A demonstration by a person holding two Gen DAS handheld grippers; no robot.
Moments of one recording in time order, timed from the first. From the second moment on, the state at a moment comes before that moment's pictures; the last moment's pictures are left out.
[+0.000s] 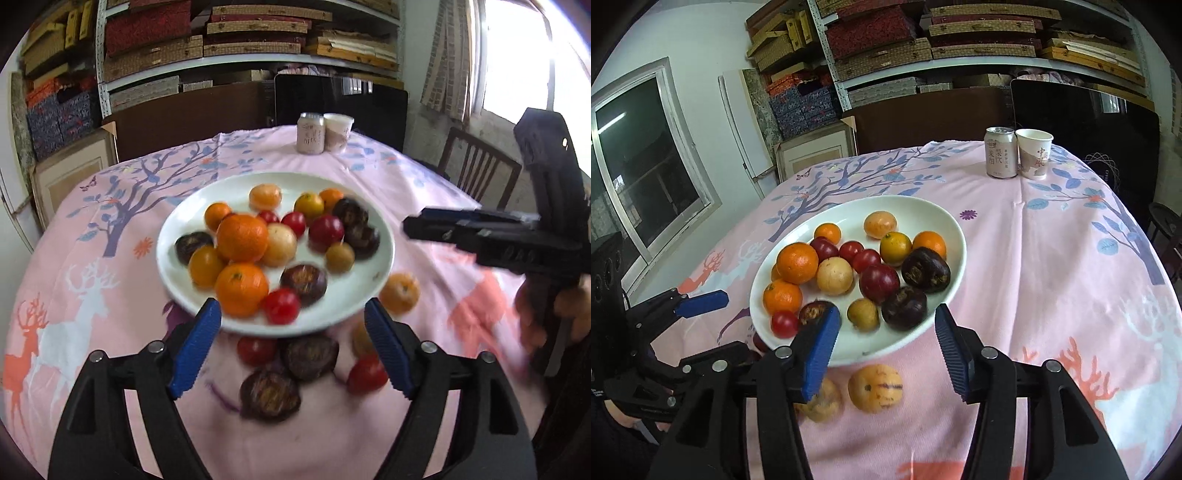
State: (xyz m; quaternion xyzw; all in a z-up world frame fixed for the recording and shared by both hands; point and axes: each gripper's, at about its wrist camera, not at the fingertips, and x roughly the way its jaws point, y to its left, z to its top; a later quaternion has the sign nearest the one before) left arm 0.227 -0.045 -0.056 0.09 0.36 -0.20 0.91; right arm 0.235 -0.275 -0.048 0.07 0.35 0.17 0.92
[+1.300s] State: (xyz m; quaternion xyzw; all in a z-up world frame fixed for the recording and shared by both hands) left arm 0.215 -0.006 -0.083 0.02 0.40 -0.21 0.89; right arm 0.223 -0.252 -0.096 0.02 0.44 0.15 0.89
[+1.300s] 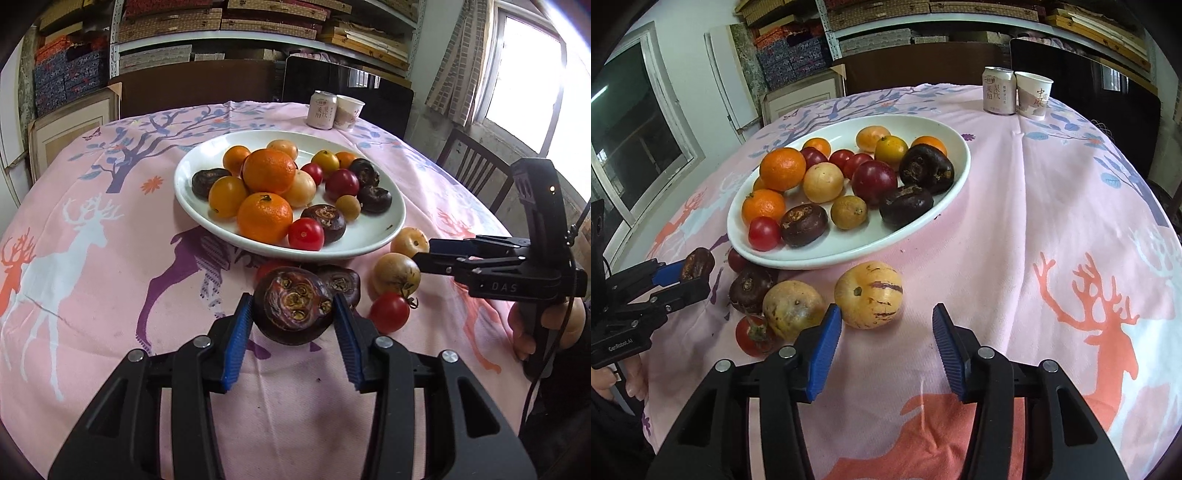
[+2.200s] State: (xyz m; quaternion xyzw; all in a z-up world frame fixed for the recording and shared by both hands) left arm 0.215 -0.002 -0.082 0.01 0.39 -0.21 0.90; right arm 0.215 -0.261 -0.091 0.06 0.42 0.15 0.89
